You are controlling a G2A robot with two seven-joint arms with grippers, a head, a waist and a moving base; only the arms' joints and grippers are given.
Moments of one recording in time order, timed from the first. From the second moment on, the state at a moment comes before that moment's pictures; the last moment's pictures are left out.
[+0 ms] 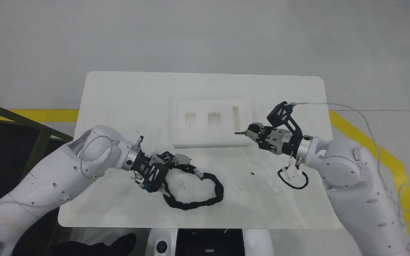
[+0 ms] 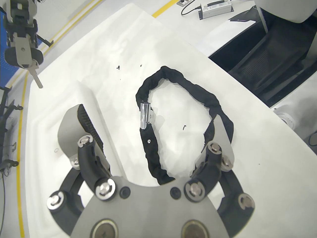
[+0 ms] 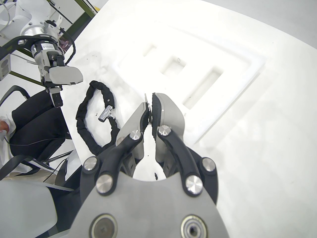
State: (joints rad) left arm 0.68 -0.65 -0.53 -1.58 2.01 -0.88 0.94; right arm -1.22 -1.02 1.36 -1.89 -0.53 -0.43 0.86
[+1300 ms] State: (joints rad) left arm 0.57 -0.80 -0.39 -1.51 1.99 -1.01 0.75; right arm -1.22 -1.02 1.36 -1.89 -0.53 -0.43 0.86
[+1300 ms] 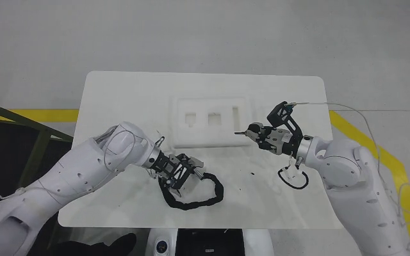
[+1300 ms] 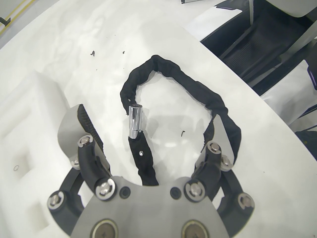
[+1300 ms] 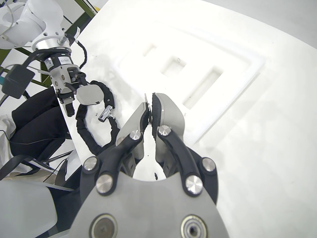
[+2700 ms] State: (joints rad) left arm 0.42 -0.95 -0.20 -1.26 1.88 -1.01 0.67; right arm -1.22 -1.02 1.36 -1.89 -0.53 -0.43 0.86
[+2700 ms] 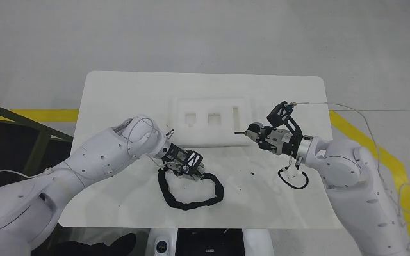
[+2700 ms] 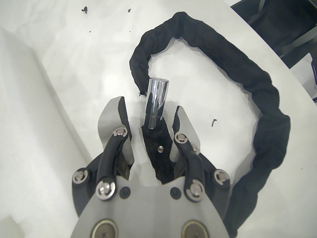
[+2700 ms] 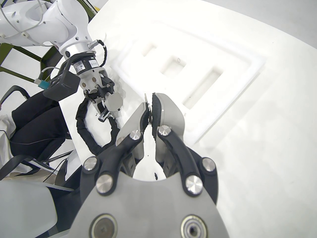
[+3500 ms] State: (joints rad) left arm 0.44 -0.95 -0.23 -1.26 1.90 -0.98 0.71; right arm -1.22 -1.02 1.36 -1.89 -0.53 -0.43 0.86
